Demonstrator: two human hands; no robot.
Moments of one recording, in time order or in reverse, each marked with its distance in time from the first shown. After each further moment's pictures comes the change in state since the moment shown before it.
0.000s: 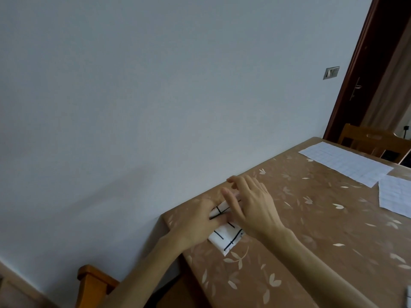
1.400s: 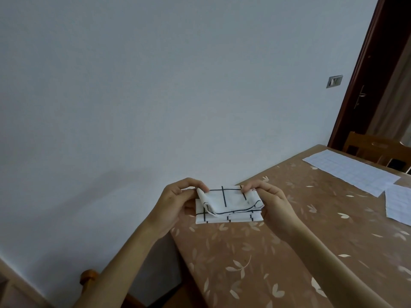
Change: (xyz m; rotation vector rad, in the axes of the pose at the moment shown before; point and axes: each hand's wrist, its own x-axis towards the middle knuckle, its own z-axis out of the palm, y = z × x) left_hand -0.003 -0.002 -0.057 -0.845 0.134 -0.136; right_hand 0.015 0.020 -0.032 1.357 -0.234 0.586
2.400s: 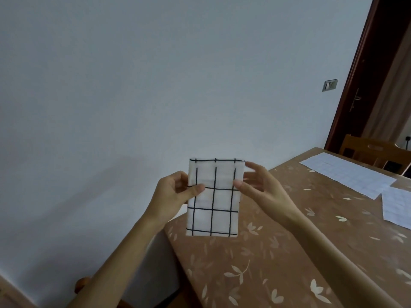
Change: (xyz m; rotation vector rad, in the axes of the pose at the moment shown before) left_hand 0.021 0.007 -0.005 0.214 0.172 0.140; right_hand 0.006 -0.031 0.003 -0.662 0.062 -0.117
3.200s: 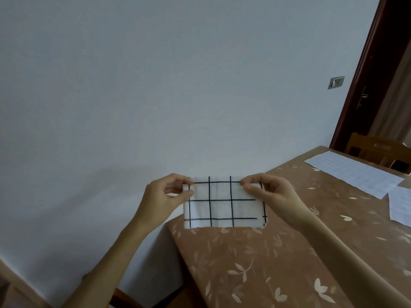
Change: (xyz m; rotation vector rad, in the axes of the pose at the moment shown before) left_hand -0.010 -0.012 -0.027 0.290 0.048 0.124; right_hand 0.003 0.014 -0.007 0.208 -0.090 -0.043
